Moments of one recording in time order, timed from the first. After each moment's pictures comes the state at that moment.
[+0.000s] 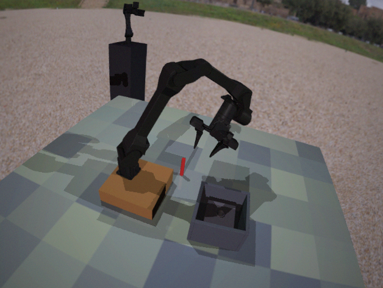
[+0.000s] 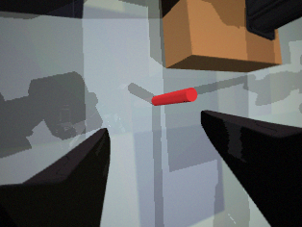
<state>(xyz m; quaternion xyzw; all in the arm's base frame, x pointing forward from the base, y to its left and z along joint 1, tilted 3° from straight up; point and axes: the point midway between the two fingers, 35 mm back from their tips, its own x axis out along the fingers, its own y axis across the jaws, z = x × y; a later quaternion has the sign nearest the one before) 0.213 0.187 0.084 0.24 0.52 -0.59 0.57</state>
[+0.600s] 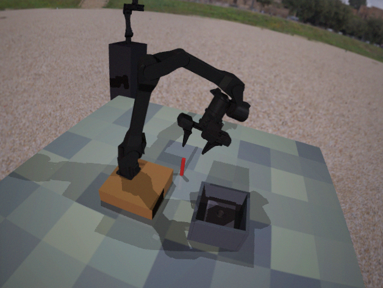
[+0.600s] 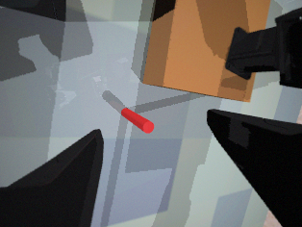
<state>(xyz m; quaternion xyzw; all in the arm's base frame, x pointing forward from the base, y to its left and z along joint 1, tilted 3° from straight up) 0.190 0.137 0.117 0.23 0.62 -0.50 0.57</state>
